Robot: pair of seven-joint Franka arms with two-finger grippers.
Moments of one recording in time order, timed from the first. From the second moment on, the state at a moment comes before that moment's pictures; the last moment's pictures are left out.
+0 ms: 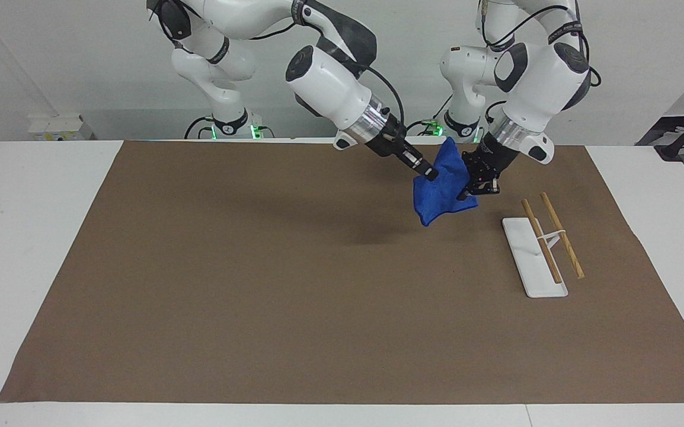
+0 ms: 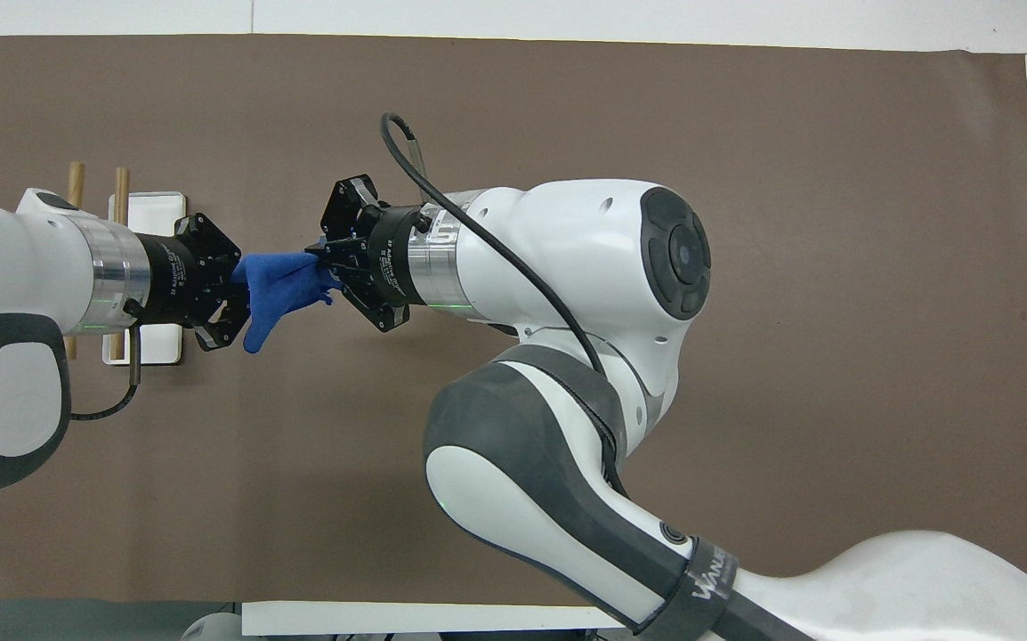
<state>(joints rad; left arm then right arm) -0.27 -0.18 -0.06 -2.14 -0.33 2.13 -1.86 -0.06 0.37 0.88 -1.65 0.41 2.56 1.59</state>
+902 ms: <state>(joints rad) -0.24 -0.18 -0.05 -2.14 -0.33 2.21 -1.63 -0.07 0.35 0.83 -1.70 0.41 2.55 1.32</state>
